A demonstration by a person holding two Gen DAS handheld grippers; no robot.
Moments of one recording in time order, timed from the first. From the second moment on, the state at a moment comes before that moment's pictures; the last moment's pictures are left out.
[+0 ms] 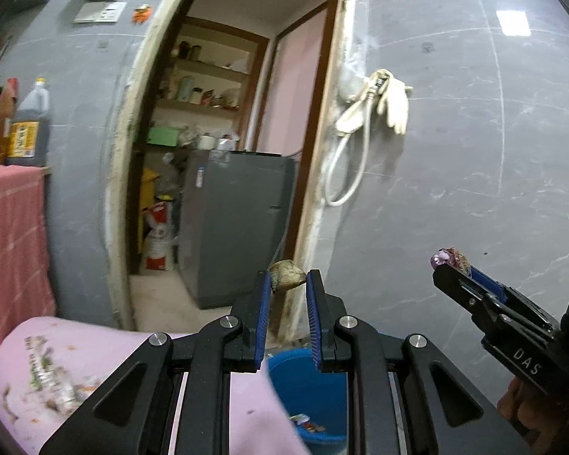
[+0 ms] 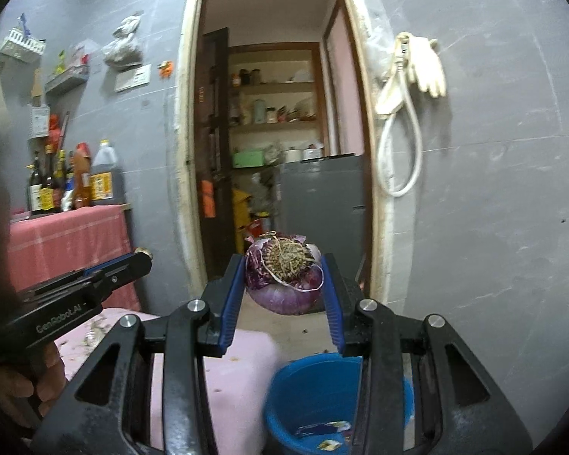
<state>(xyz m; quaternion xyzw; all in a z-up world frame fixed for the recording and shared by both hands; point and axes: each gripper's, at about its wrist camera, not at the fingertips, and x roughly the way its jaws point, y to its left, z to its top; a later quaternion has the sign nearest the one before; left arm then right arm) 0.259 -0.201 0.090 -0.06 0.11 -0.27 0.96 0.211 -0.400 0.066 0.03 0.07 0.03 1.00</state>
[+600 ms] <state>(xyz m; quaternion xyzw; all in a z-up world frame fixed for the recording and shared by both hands) 0.321 -0.299 0.034 -0.03 0.26 -0.31 0.92 0.254 -0.476 -0.001 0.09 0.18 -0.01 0.98</state>
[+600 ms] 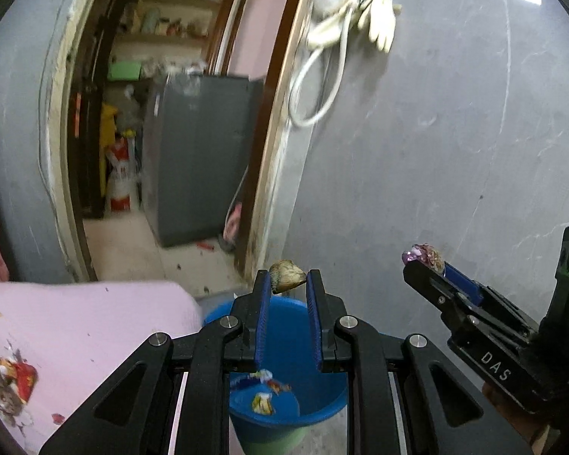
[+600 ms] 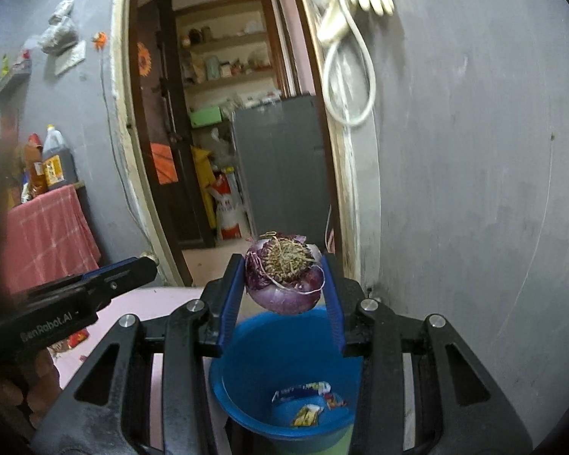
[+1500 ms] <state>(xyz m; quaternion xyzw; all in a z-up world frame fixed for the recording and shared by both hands) 0.354 -0.296 0.002 -0.06 0.33 -0.29 0.90 0.278 -0.488 -0.019 0.12 0.21 -0.02 0.97</state>
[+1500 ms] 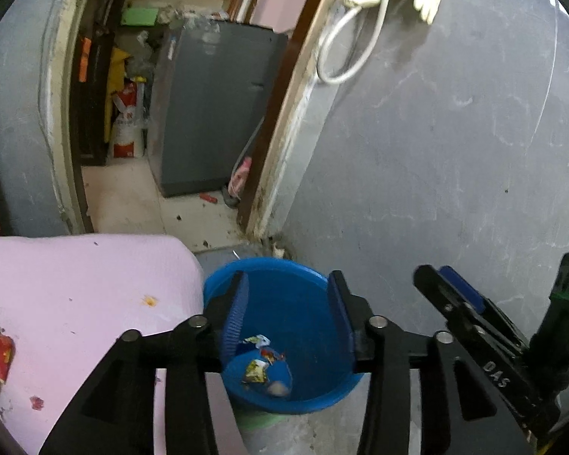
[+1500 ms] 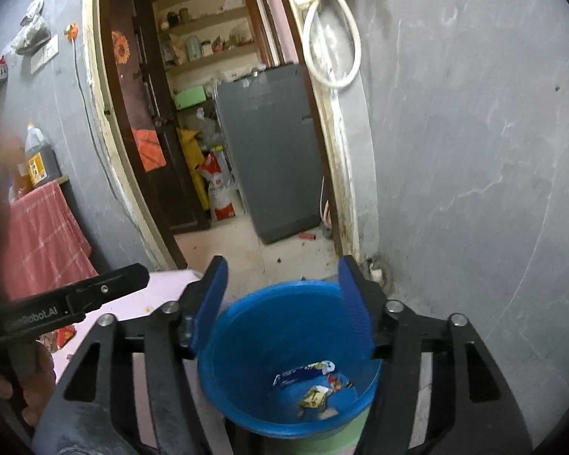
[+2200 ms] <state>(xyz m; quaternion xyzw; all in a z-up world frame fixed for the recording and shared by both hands) 0.285 -0.164 0.082 -0.09 0.16 -0.19 0.97 0.208 -0.424 0.065 0.08 0.05 -0.01 1.00</state>
